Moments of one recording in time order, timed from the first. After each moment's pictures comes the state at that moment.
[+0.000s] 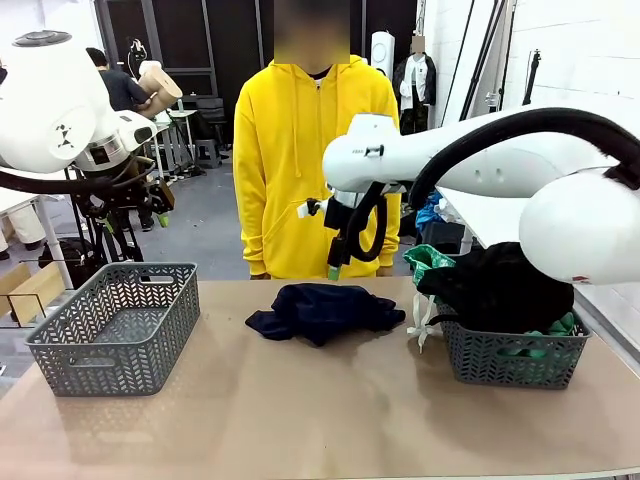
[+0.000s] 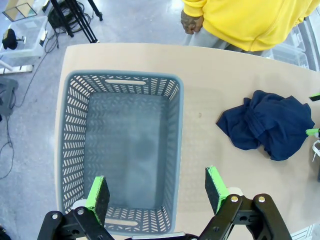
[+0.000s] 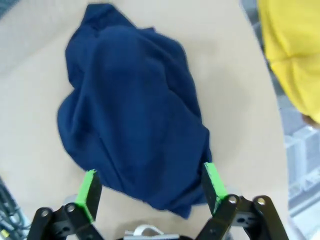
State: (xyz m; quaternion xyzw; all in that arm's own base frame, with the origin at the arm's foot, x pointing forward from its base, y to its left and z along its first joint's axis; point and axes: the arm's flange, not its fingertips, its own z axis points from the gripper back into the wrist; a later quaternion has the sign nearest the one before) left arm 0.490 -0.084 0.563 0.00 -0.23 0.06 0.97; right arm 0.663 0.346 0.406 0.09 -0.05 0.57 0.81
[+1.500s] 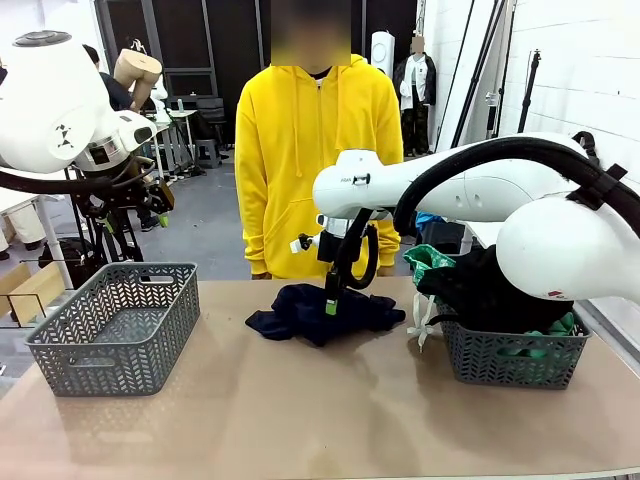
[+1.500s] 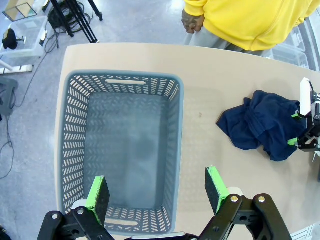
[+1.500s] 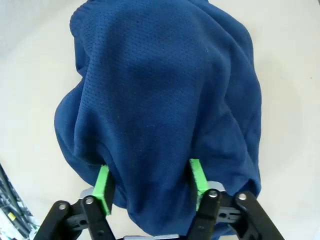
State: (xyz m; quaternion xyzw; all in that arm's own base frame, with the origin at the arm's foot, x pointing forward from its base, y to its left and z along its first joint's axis) left arm 0.490 -0.084 0.563 0.00 -0.23 0.06 0.97; right arm 0.655 0.359 0.344 0.12 0.03 0.59 0.80
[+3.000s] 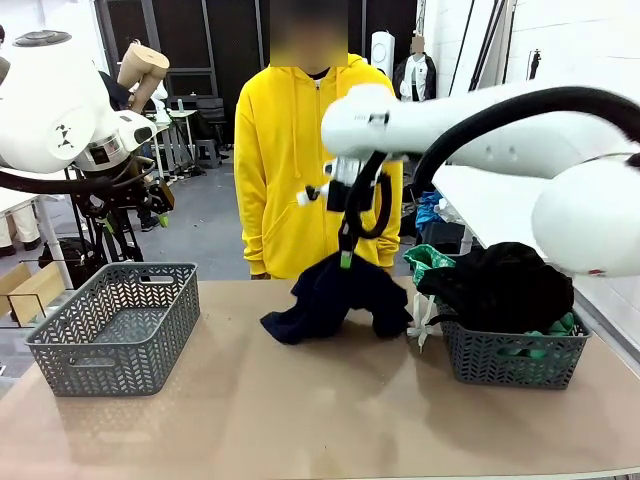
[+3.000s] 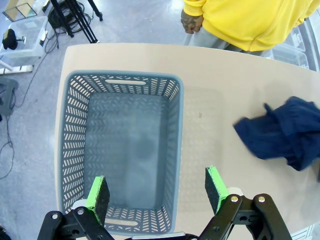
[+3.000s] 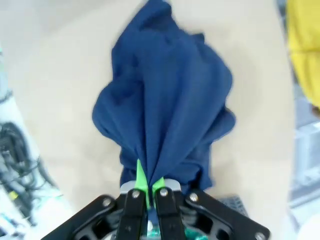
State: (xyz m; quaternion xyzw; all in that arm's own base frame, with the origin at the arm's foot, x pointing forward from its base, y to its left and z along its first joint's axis) left arm 0.490 -0.084 0.563 0.00 -0.23 0.06 0.97; right arm 0.623 0.333 0.505 0.08 0.01 0.61 0.79
